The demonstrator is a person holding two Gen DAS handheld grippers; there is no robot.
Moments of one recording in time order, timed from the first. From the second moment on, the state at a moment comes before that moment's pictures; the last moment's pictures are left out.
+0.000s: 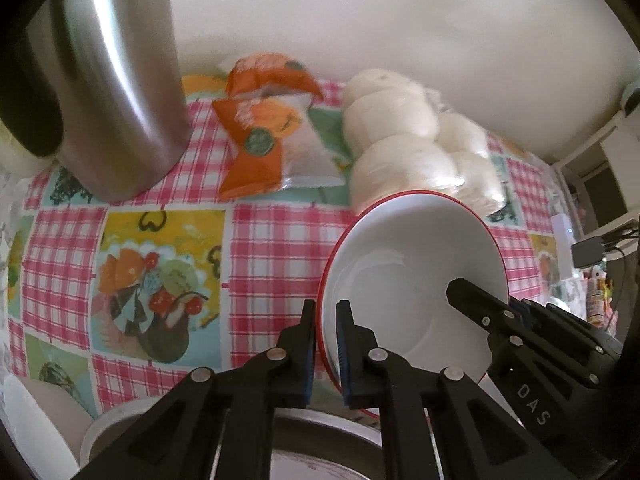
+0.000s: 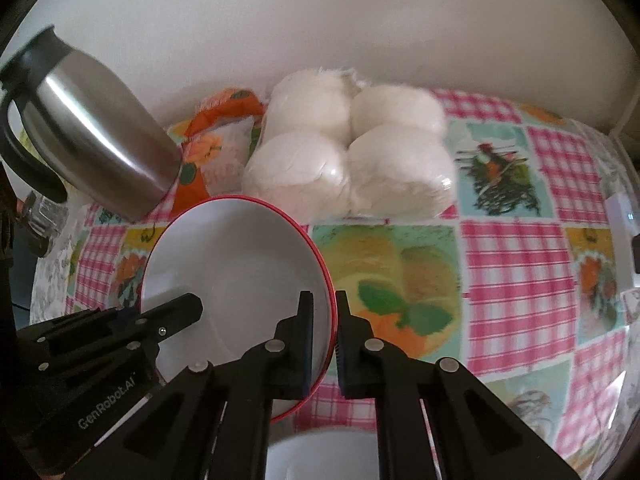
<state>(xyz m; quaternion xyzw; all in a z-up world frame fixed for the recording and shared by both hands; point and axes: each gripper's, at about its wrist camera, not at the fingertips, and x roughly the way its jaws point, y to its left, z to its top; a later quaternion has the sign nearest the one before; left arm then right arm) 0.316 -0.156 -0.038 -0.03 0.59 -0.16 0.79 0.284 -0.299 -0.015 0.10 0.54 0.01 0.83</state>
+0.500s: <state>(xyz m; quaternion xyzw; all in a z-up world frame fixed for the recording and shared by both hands) 0.255 -0.128 0.021 -0.07 0.56 -0.13 0.81 0.216 -0.275 0.042 0.06 0.52 0.04 0.85</state>
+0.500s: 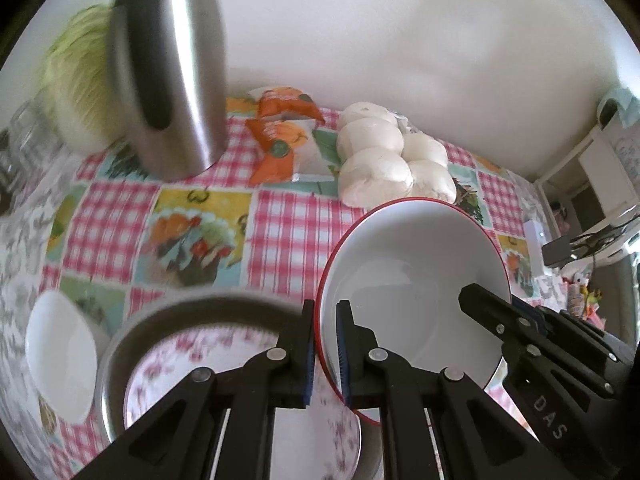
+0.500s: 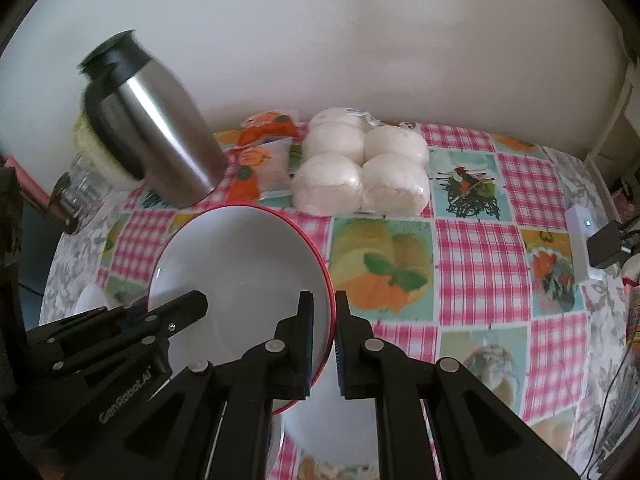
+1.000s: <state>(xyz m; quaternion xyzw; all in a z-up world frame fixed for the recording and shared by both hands) 0.169 -0.069 0.022 -0.10 0.57 -0.10 0.81 0.134 -0.230 0.034 0.09 0.53 0.07 0.84</state>
